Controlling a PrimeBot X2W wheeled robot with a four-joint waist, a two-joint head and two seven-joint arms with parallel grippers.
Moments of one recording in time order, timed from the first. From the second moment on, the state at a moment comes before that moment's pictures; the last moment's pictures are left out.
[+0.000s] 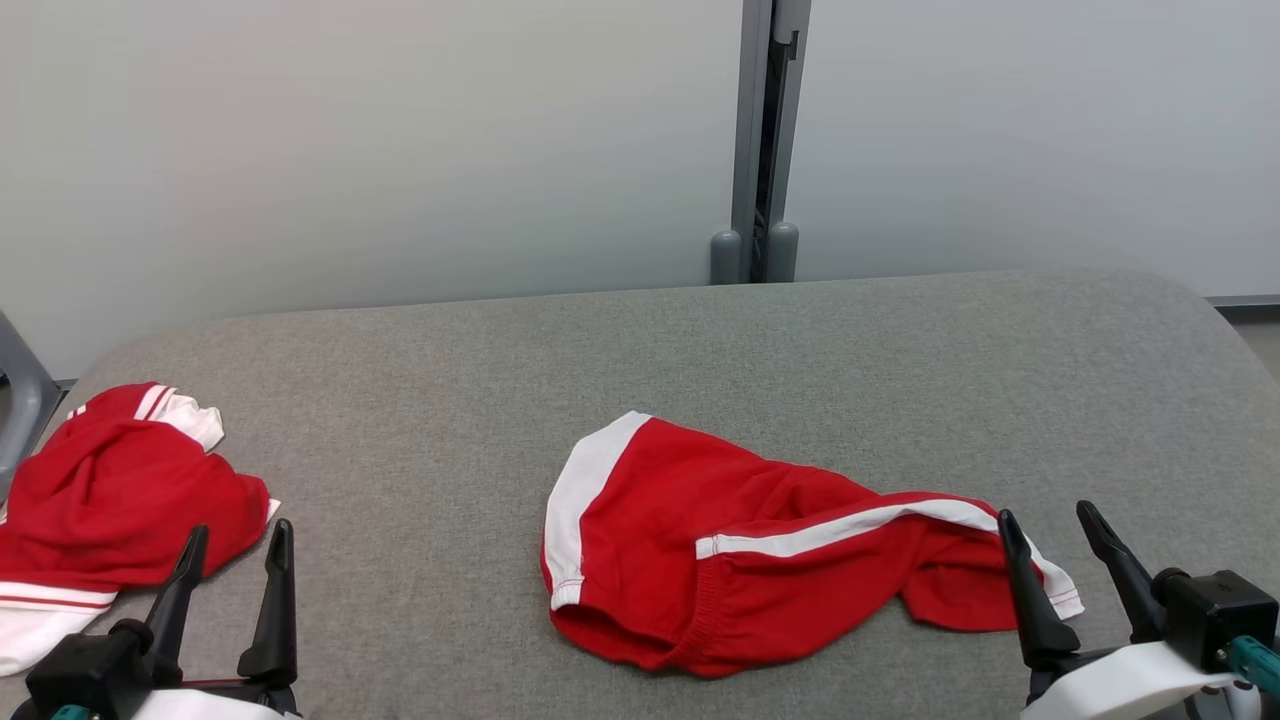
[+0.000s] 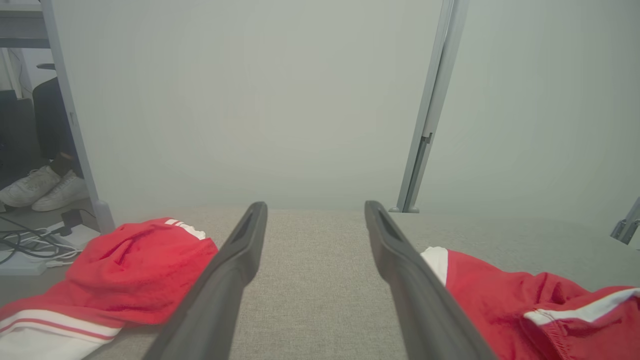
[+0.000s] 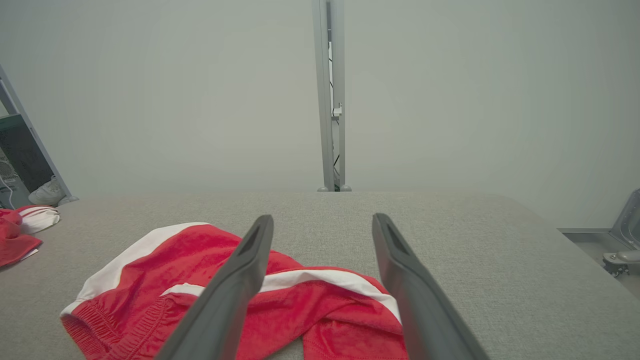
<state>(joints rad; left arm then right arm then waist) 0.10 0.42 -0.24 0.00 -0.60 0.18 -0.25 0.08 -0.05 0.00 -0.01 0.16 0.13 -0.01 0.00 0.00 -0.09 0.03</state>
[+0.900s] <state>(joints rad) -0.29 0.21 -0.56 0.24 -0.63 0.00 0.07 0.00 -0.05 0.02 -0.02 0.16 0.13 -0.02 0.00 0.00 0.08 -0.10</state>
